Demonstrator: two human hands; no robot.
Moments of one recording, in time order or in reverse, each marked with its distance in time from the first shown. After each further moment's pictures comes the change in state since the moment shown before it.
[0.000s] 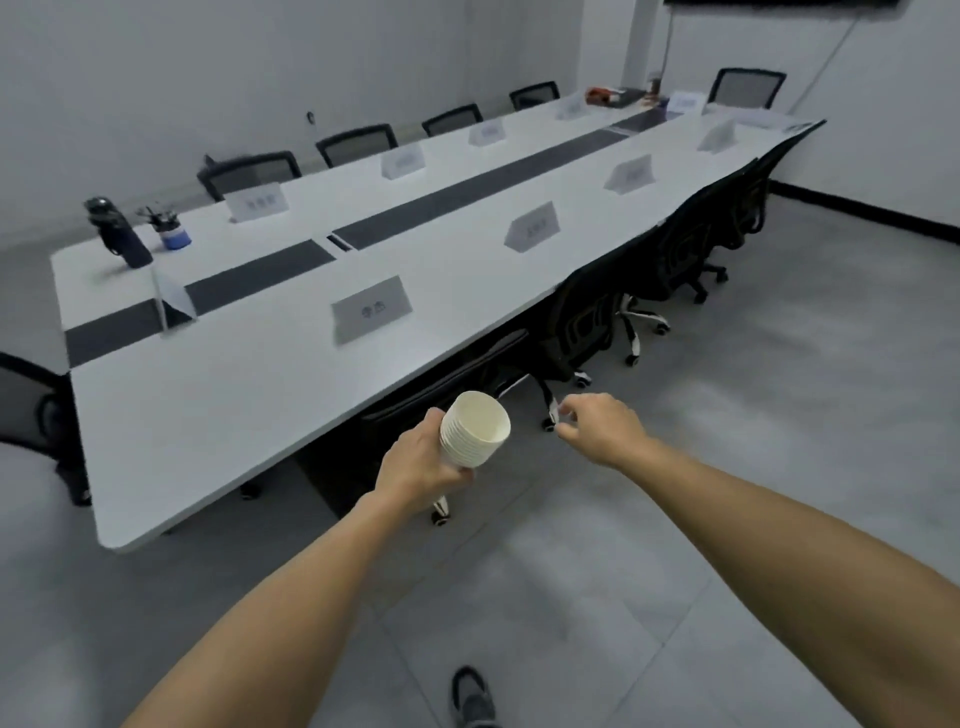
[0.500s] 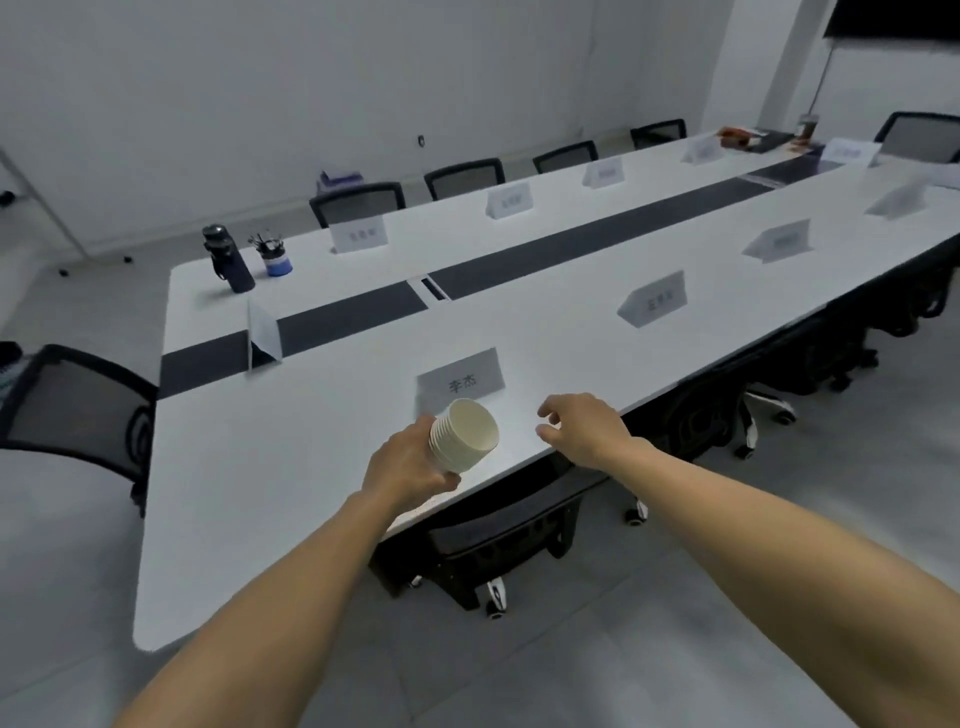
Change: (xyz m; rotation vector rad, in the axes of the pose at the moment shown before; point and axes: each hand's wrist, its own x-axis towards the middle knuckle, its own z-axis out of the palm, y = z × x) left_hand 0.196 -0.105 -0.129 0.120 0.141 -0.201; right_hand 0.267 -0.155 -0.027 0.024 -0.073 -0.287
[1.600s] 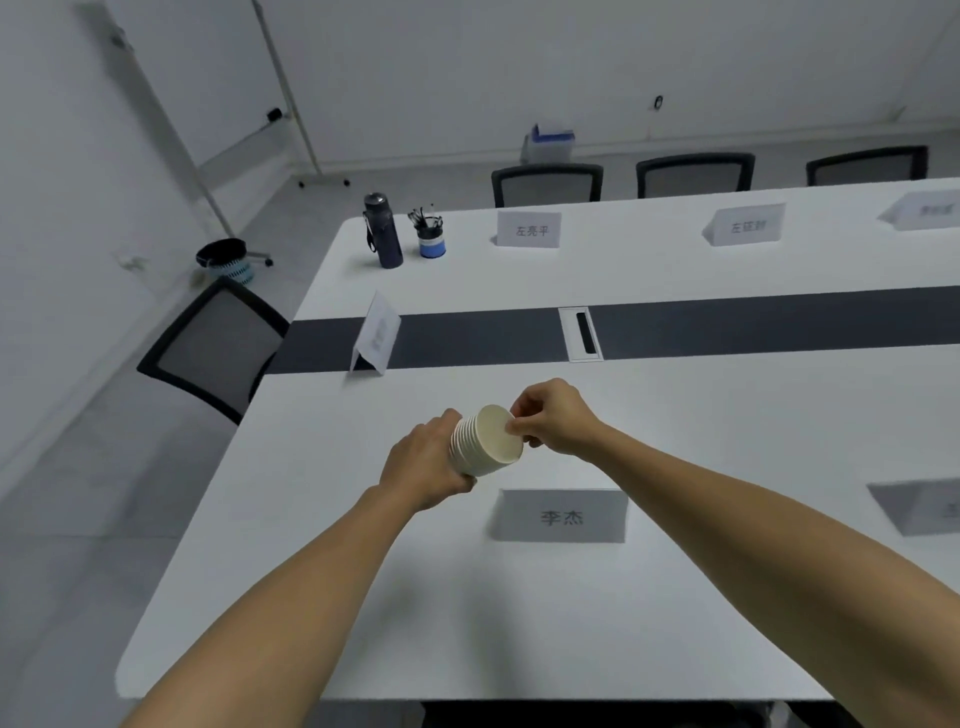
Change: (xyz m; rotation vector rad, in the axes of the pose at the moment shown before) left_hand 0.269 -0.082 -0.049 0.108 0.164 -0.377; right_hand 0.384 -0.124 0.004 0.480 -0.358 -0.360
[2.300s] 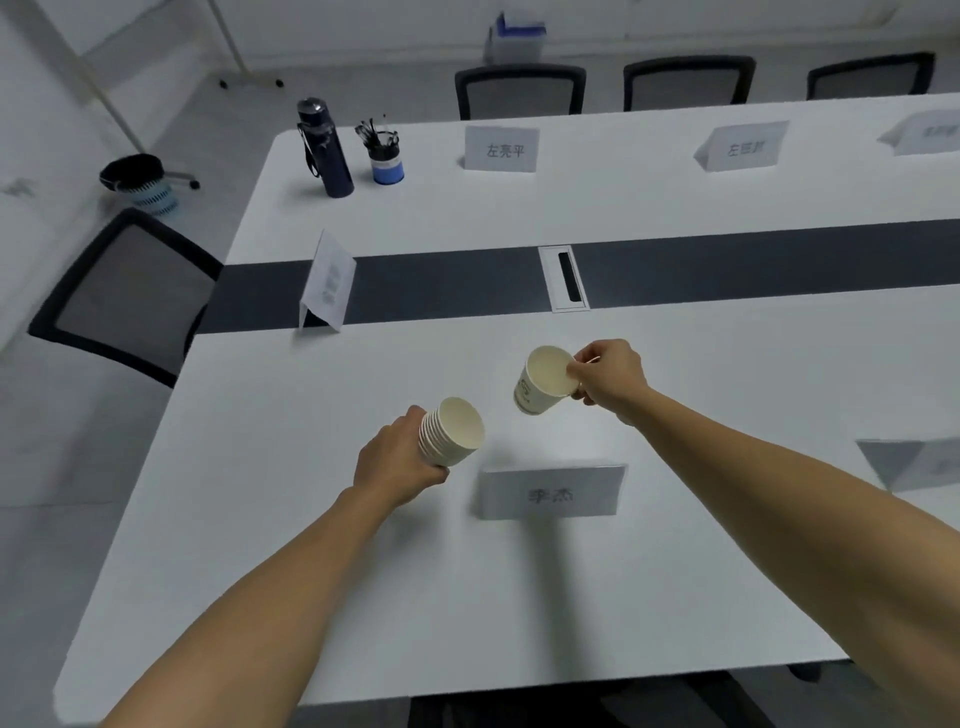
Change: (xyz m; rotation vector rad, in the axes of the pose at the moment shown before) left_hand 0.047 -0.043 0.053 -0.119 -0.168 -0.166; right_hand 0.067 0.083 -0.030 0.080 0.282 0.390
